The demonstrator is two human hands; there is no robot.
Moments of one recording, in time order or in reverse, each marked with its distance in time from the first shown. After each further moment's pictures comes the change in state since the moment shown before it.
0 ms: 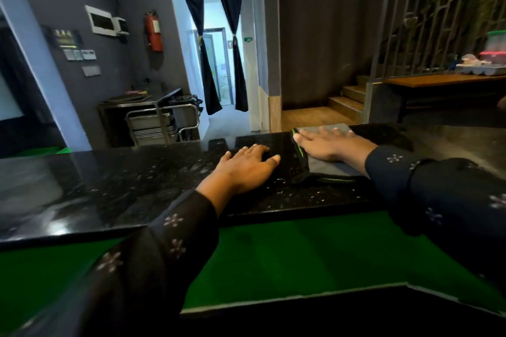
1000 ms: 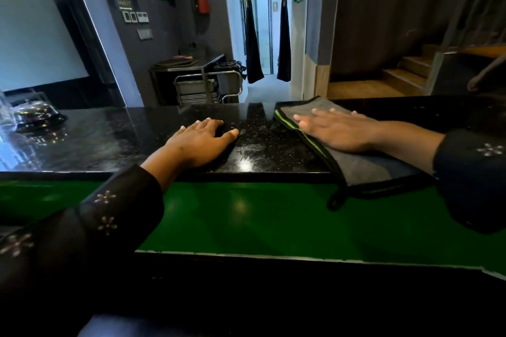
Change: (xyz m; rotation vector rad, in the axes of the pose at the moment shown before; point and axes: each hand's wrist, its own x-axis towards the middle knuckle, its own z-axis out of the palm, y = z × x) left_hand -0.096 -0.176 -0.053 0.154 0.095 -0.305; right_hand -0.046 -0.120 0.029 -0.011 -0.043 -0.404
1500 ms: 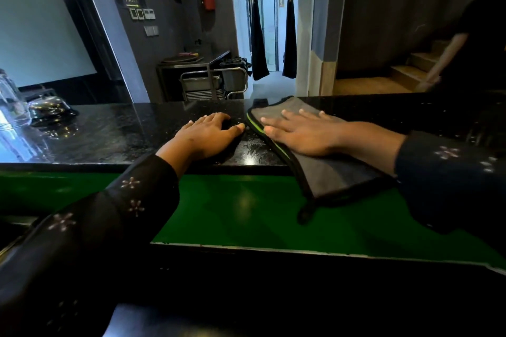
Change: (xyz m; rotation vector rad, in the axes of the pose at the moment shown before) left_hand -0.001 0.003 -0.004 -0.037 0.000 -0.028; right_hand 0.007 -0.059 0.010 -0.018 -0.027 -0.145
